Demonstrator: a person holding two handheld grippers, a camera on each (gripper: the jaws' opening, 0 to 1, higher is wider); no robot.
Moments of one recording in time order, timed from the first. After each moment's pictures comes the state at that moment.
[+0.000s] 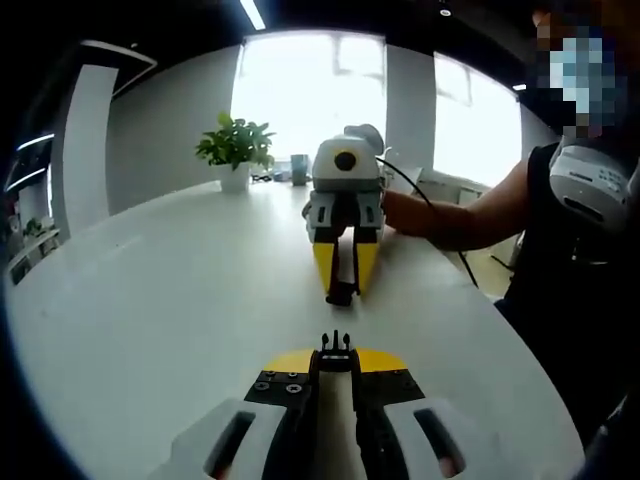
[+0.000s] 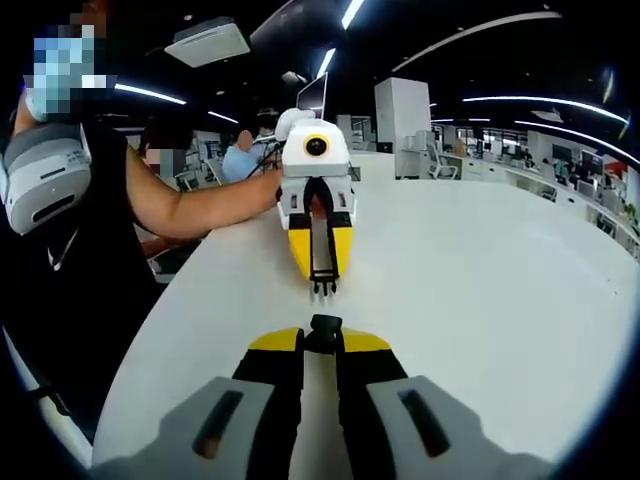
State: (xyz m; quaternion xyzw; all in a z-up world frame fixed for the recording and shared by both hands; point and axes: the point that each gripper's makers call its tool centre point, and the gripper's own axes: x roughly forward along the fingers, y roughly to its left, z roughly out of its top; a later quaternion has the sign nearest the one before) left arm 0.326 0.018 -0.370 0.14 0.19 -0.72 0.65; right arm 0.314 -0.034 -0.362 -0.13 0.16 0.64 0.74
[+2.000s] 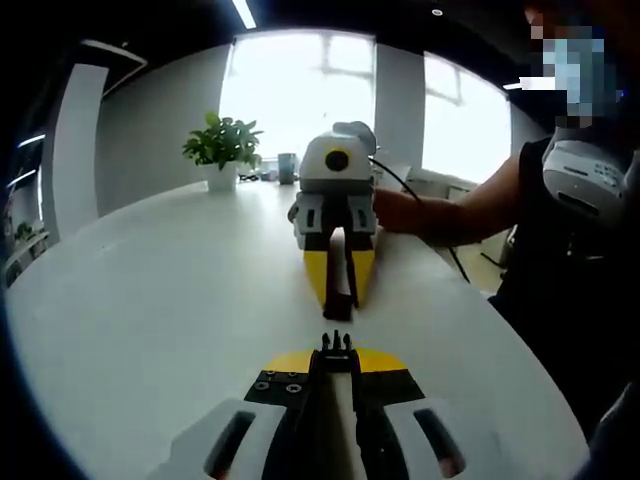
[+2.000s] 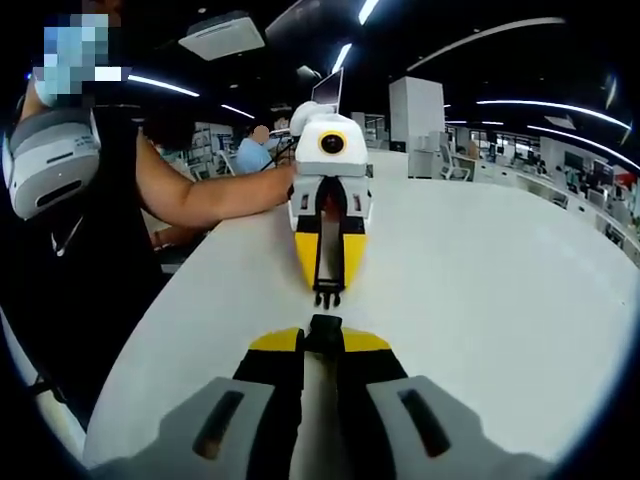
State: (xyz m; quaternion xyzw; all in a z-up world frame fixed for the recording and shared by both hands) left arm 0.315 0.007 -0.378 0.14 0.19 -0.74 0.63; right arm 0.305 -0.027 -0.370 -0.14 0.16 0.66 0.72
